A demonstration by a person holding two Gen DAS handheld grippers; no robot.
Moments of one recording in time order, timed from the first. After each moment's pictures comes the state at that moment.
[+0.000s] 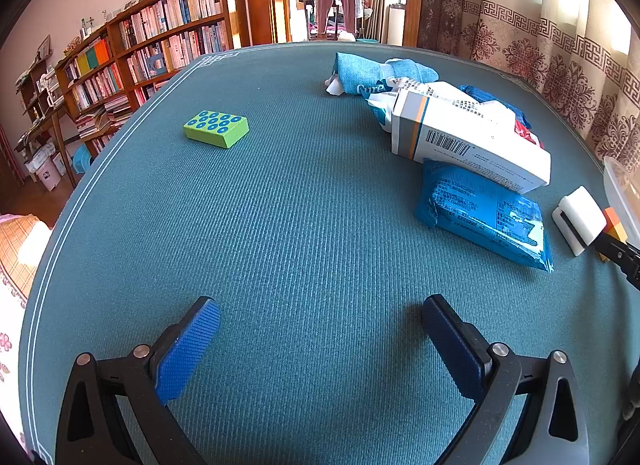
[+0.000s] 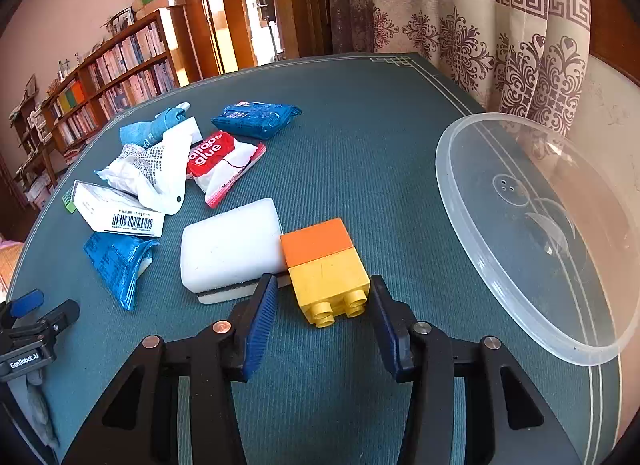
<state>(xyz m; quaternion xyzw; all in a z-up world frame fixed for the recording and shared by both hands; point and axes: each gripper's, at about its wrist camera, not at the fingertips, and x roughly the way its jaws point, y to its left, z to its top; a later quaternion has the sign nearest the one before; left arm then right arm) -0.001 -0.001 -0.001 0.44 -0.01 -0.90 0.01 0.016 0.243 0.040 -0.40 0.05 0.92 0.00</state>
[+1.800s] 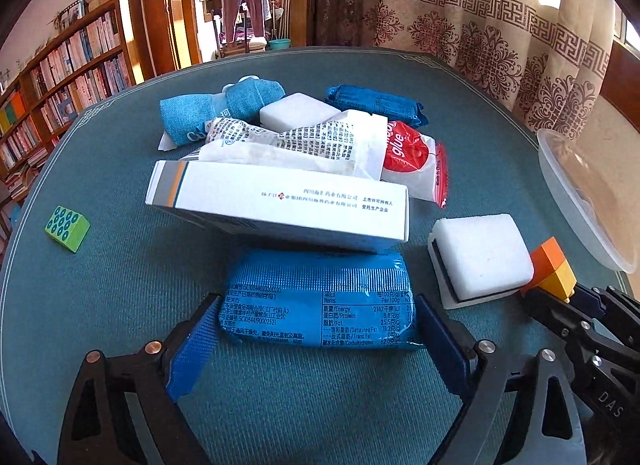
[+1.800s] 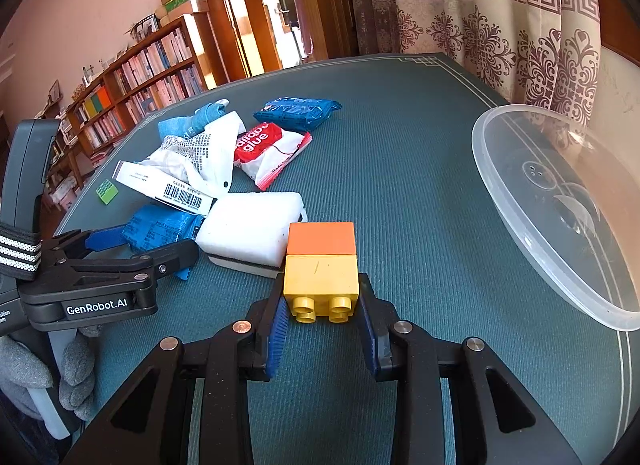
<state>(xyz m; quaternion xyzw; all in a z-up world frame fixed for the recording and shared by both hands) -0.048 0.085 0.008 0.44 -0.06 -0.89 -0.14 0.036 0.229 0.037 -0.39 0.07 0.92 -0.05</state>
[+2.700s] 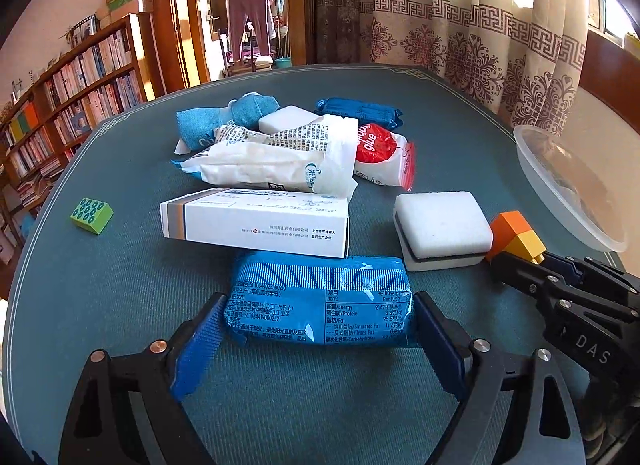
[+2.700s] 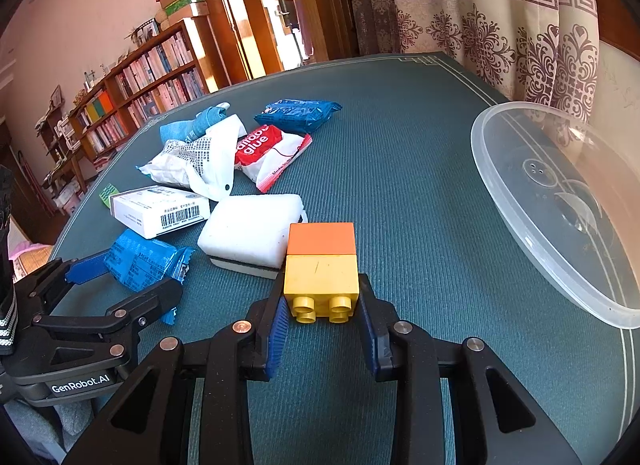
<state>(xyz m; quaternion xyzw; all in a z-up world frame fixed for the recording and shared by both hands) -0.008 0.091 0.016 0.40 -0.06 -0.91 -0.12 0.037 0.233 0.037 -0.38 0.08 0.92 -0.05</state>
